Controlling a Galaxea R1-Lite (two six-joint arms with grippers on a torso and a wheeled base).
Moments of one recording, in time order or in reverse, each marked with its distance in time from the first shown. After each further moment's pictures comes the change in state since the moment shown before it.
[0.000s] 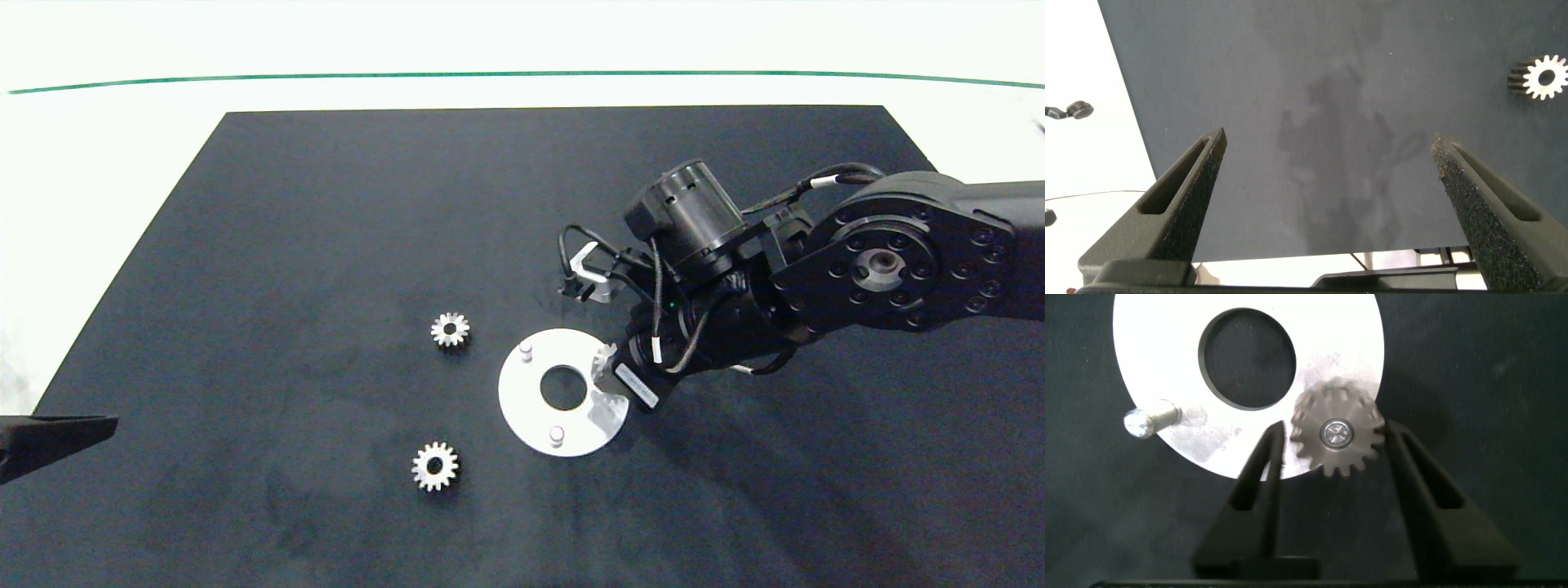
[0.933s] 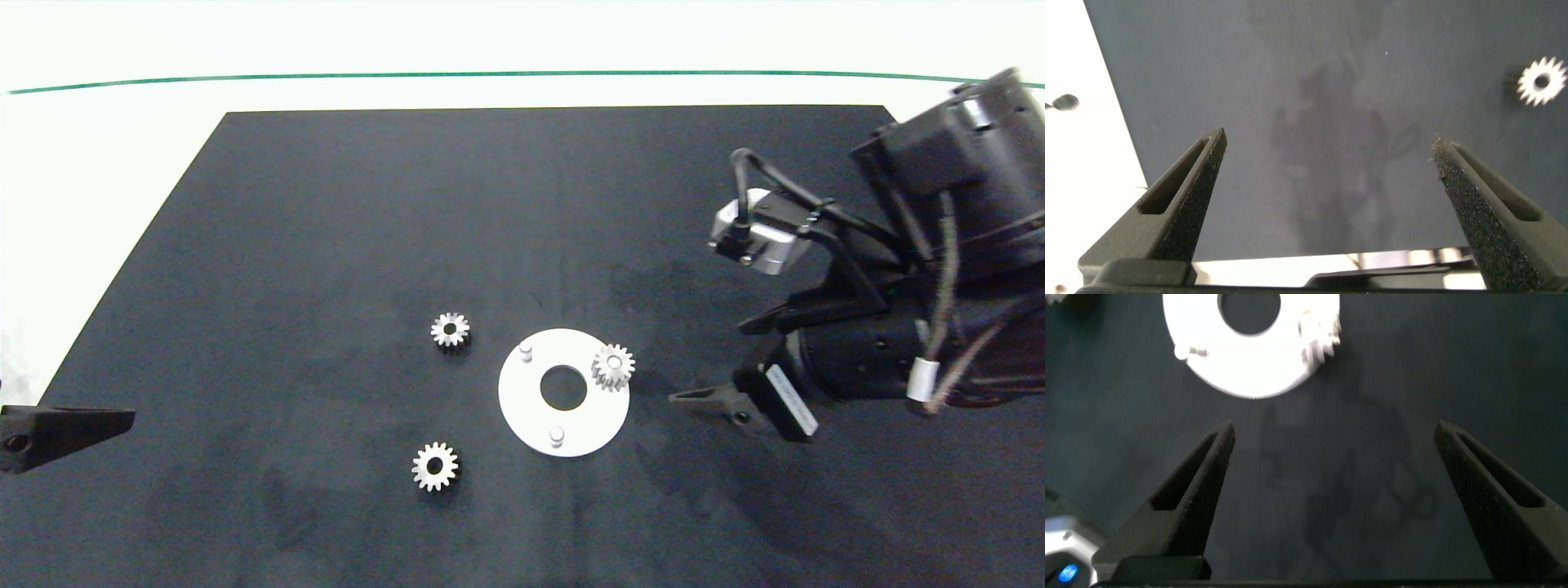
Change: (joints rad) left arm 0.001 0.022 0.004 -0.008 -0.021 -0.067; right arm 0.005 -0.385 0.275 -0.020 -0.006 0.145
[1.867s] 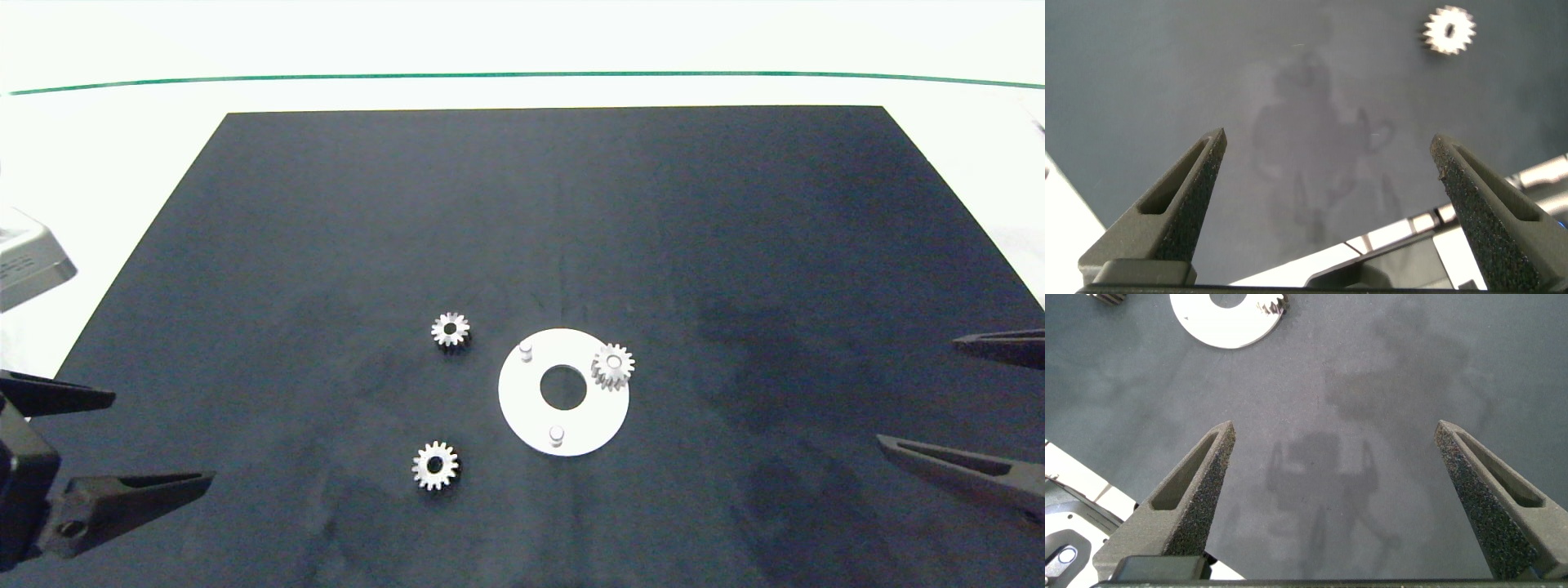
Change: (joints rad) left arm -0.282 0.032 0.021 0.005 -0.013 0.078; right arm 0.019 -0.477 0.332 -0.105 -0.078 0.014
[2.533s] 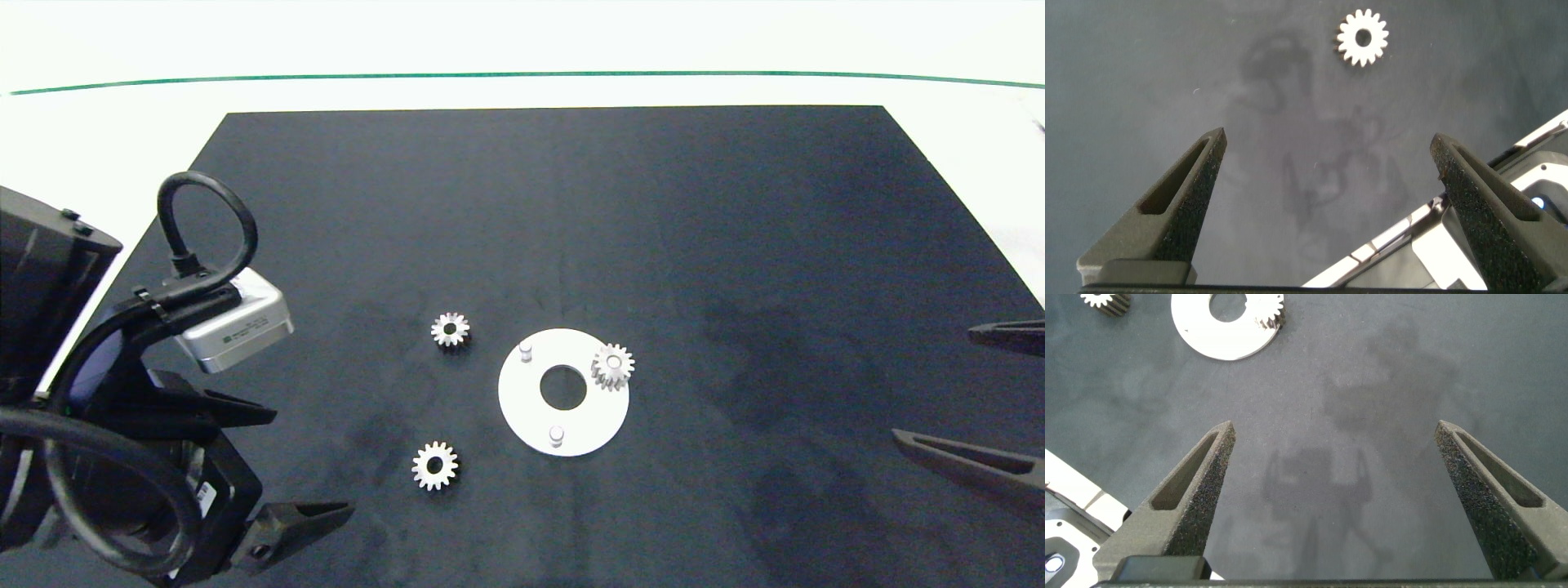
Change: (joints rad) left arm -0.226 0.156 0.116 -0.209 0.000 -0.026; right arm -0.002 -0.025 0.009 -0.022 -0.002 -0.040
